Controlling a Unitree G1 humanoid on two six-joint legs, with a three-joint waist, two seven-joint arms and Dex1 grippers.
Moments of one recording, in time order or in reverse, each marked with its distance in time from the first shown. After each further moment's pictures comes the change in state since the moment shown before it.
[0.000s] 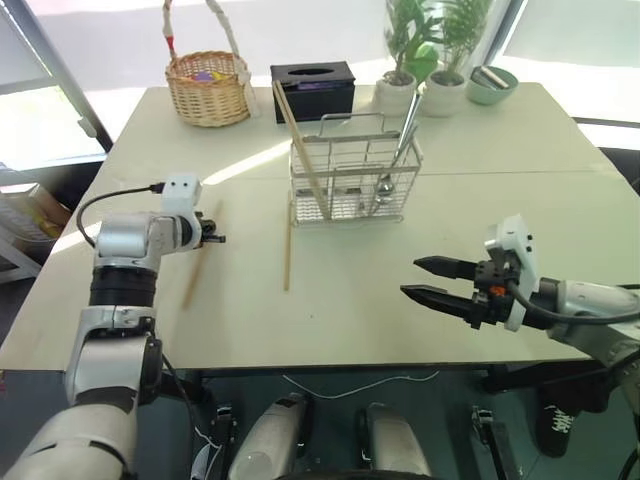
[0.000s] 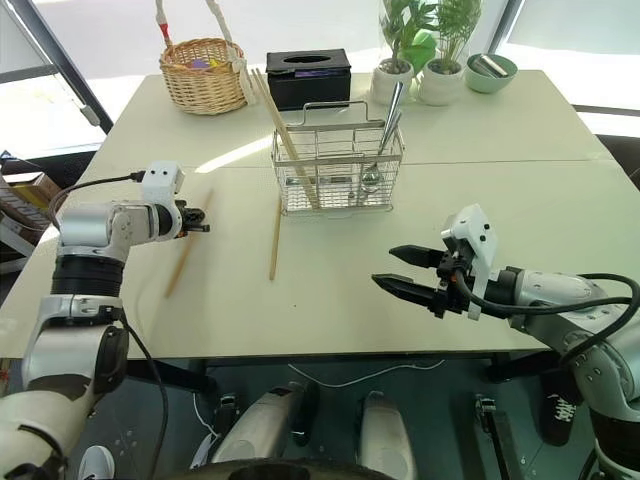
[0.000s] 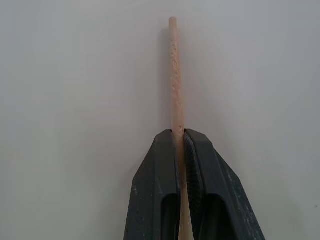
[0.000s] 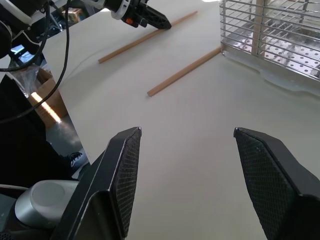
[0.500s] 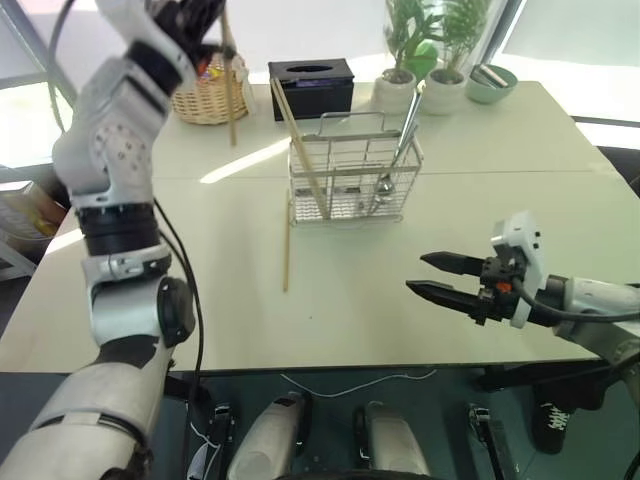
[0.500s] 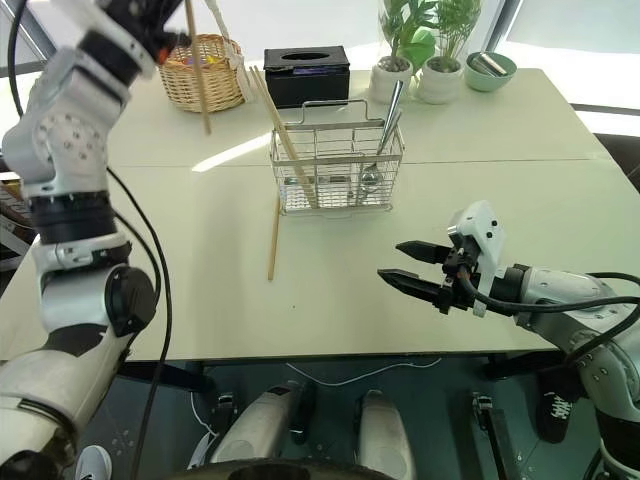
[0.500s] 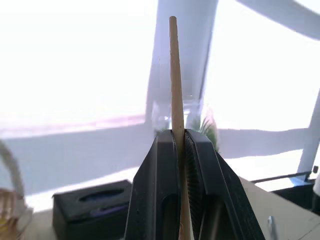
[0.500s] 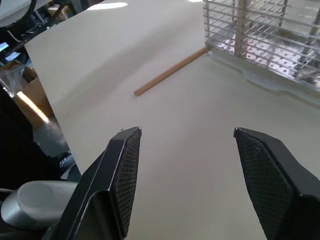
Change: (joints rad) left arm -0.407 -0.126 0.188 -0.130 -0.234 -0.525 -0.175; right arm -0.012 -0.011 -0.033 0.001 -0.002 -0.011 -0.026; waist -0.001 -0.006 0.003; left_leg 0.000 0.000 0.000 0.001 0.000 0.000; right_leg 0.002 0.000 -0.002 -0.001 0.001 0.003
